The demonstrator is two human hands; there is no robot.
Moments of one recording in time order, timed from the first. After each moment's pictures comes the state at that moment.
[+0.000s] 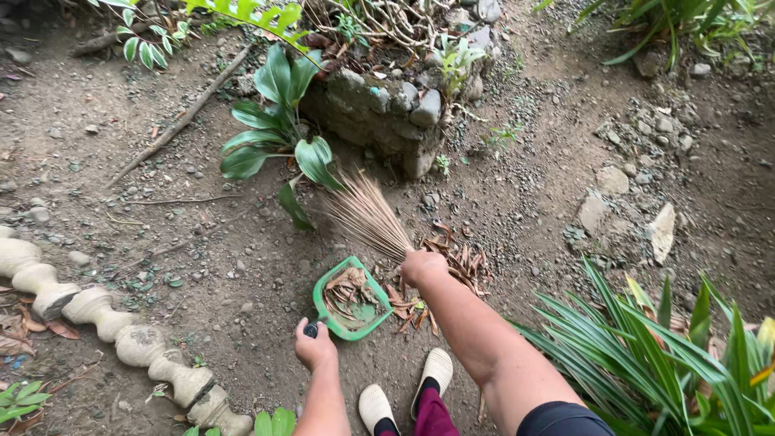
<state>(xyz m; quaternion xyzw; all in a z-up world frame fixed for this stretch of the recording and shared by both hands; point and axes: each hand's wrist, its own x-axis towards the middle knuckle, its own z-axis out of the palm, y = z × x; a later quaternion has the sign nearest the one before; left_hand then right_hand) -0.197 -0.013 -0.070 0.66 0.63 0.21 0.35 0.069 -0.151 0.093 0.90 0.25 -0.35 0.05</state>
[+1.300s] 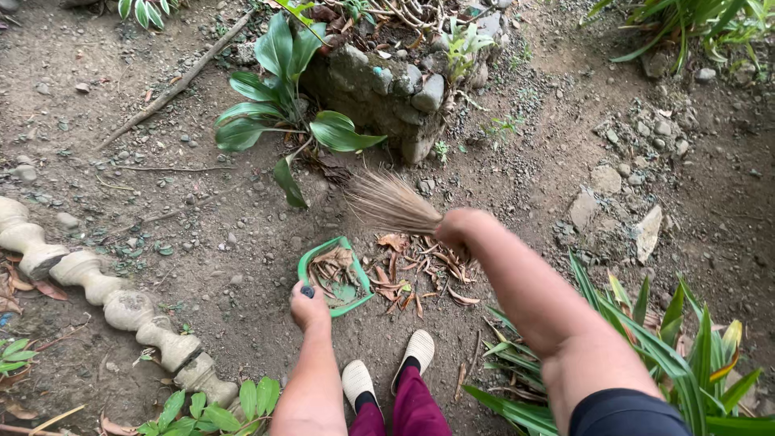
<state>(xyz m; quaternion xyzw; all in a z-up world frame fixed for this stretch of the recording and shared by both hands) -0.163 -0.013 -0.065 0.67 0.65 0.12 0.34 0.164 -0.215 0.170 0.87 0.17 -0.45 0.06</state>
